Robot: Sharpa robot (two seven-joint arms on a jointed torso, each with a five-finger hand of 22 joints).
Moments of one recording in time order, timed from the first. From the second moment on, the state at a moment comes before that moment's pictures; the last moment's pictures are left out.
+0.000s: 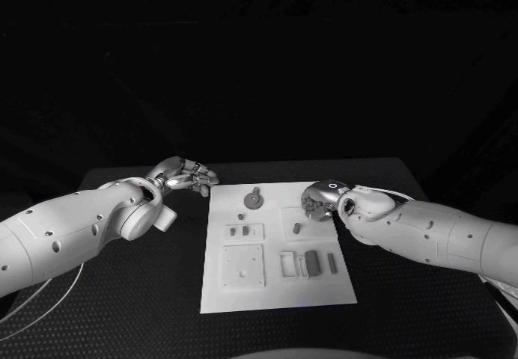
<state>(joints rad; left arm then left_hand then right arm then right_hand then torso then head) 1.21 -0.73 -0.09 1.23 -0.54 -0.19 0.16 1.02 -0.09 0.51 -0.24 0.05 0.79 0.18 0.25 0.54 1.12 0.13 0.07 0.31 0.91 0.08 0.68 0.47 0.06 0.98 -0.02 0.16 1.02 1.10 -0.66 -0.14 1.10 -1.65 -0.30 -0.03 1.14 -0.04 0.61 -0.29 0.08 0.93 0.15 0.30 0.52 1.21 0.10 0.11 0.17 1.21 0.00 0.61 0.82 0.25 0.99 0.15 0.27 1.30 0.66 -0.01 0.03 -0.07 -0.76</state>
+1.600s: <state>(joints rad) 1.21 -0.73 -0.09 1.22 -0.54 -0.19 0.16 1.02 -0.09 0.51 -0.24 0.05 0.79 0.18 0.25 0.54 1.12 0.13 0.07 0.31 0.91 0.08 0.68 0.48 0.05 0.99 -0.01 0.15 1.02 1.08 -0.65 -0.17 1.12 -1.77 -0.41 -0.10 1.21 -0.08 0.73 -0.29 0.08 1.03 0.11 0.33 0.54 1.32 0.06 0.12 0.23 1.26 -0.03 0.68 0.85 0.25 1.08 0.11 0.27 1.31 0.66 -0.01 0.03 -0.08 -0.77</state>
